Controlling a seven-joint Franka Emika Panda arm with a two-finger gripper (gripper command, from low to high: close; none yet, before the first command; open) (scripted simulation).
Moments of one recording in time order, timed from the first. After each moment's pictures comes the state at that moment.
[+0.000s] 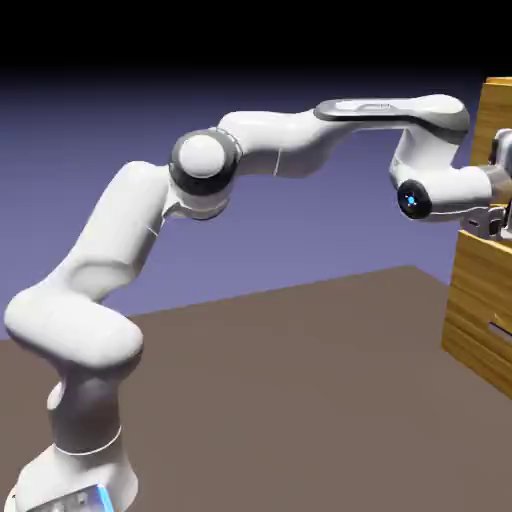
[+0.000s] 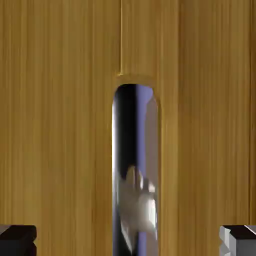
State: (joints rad) arm 0.54 0.81 -0.99 -1.18 2.52 2.77 0.47
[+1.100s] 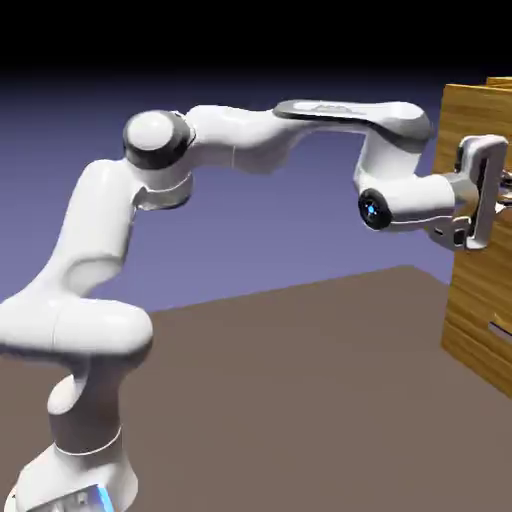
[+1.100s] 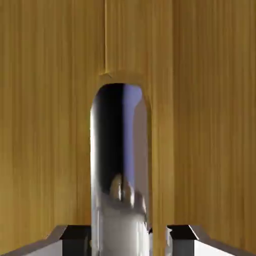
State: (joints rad) arm 1.11 0.76 -1.53 -1.82 2.64 2.50 0.43
